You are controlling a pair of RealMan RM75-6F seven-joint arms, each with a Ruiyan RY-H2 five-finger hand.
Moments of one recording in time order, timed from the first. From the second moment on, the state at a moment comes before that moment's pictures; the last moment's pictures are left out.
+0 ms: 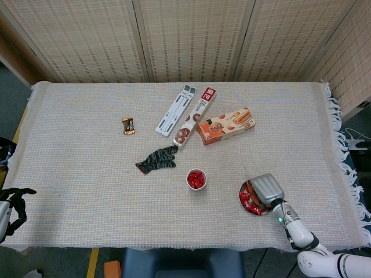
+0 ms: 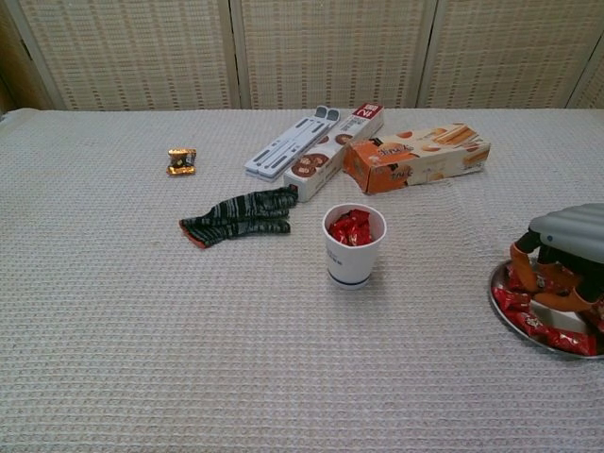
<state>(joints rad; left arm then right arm) -0.06 -1.00 -0.02 -1.66 1.55 1.52 -0.13 0.57 -1.38 -0.03 -1.53 -1.10 0.93 -0.44</state>
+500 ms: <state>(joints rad) -0.06 -1.00 -0.02 -1.67 1.55 1.52 -0.13 0.57 -1.33 -0.03 -1.61 -1.16 0.90 -0.35</state>
